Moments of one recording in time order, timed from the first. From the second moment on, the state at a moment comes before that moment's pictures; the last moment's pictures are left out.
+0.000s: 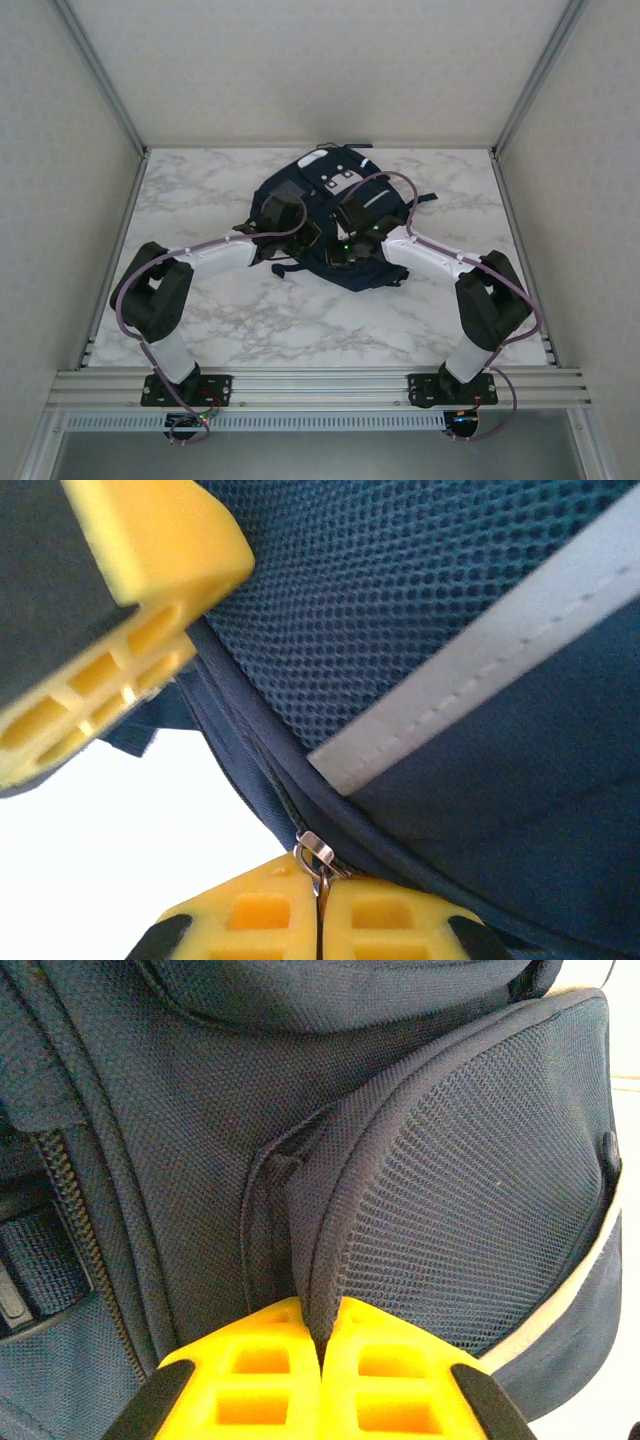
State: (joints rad) left arm -0.63 1.74 1.06 -0.06 0.20 -1.34; right arm 0.72 1.67 1.17 -0.59 -0.12 0.51
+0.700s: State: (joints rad) left arm -0.59 1.74 1.09 -0.08 0.27 -1.23; right arm 0.55 1.57 1.16 -0.73 -0.08 0.29
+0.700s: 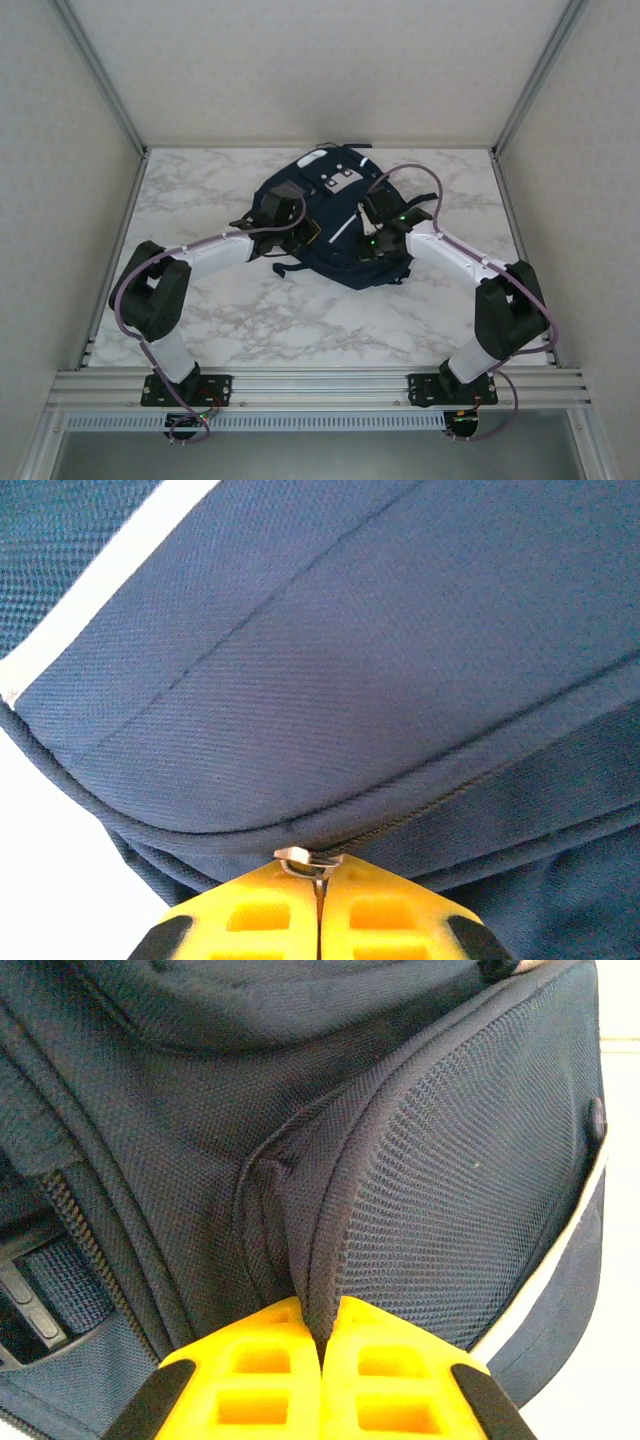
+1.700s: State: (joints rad) left arm -0.29 1.74 1.22 -0.31 0.26 -1.04; right arm 0.71 1.95 1.47 -0.51 -0.36 0.43
